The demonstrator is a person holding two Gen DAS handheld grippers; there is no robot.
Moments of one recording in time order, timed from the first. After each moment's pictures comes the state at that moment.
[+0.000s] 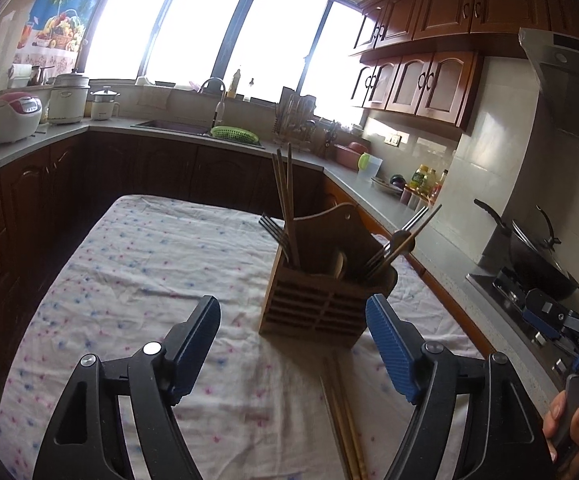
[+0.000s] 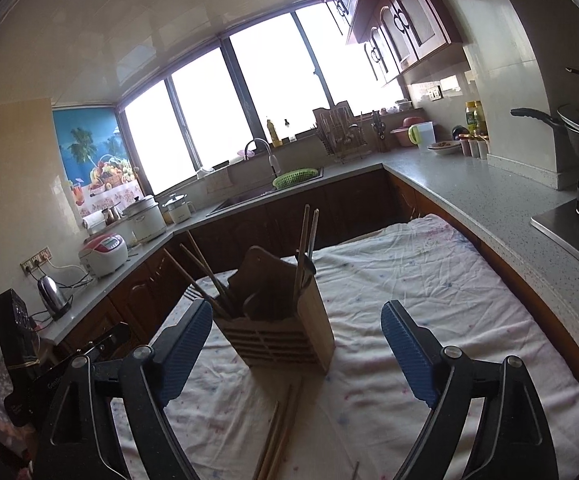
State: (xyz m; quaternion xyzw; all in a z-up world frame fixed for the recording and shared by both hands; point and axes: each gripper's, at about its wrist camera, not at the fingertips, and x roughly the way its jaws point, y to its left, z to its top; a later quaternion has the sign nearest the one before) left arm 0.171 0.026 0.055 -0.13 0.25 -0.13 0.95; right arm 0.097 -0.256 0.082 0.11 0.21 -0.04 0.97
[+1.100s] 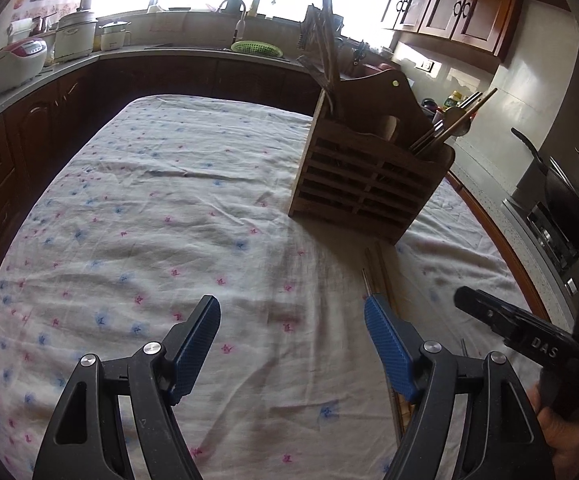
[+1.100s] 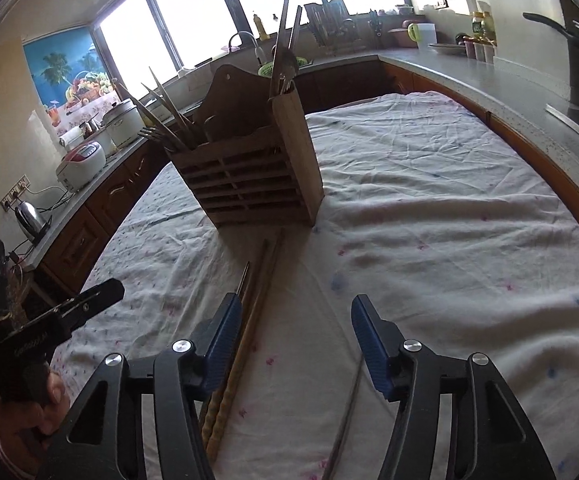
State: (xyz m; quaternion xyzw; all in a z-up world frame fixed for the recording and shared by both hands) left arm 0.196 0.007 0.016 -0.12 0.39 -0.10 0.91; right arm 0.135 -0.240 -0.039 0.10 0.39 -0.03 0.91
